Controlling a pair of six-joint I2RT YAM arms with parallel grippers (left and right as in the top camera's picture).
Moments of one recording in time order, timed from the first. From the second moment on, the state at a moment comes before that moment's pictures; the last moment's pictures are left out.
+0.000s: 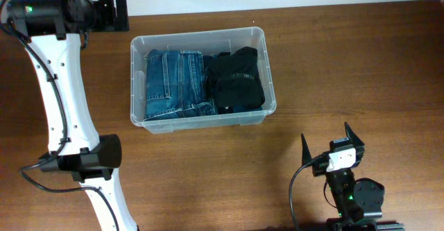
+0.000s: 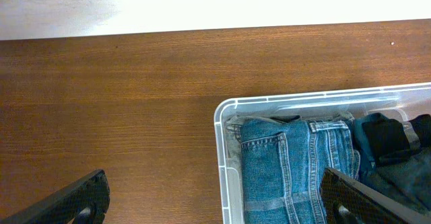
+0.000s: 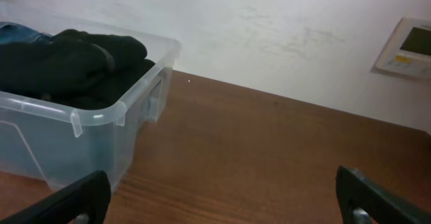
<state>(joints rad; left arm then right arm) 0.03 2.23 2.87 -1.53 0.05 0.06 -0.03 0.01 0.04 -0.10 -0.15 -0.21</state>
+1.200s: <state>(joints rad) 0.01 2.22 2.84 -1.33 0.08 0.06 -0.03 0.01 0.03 -0.09 -0.15 -0.21</state>
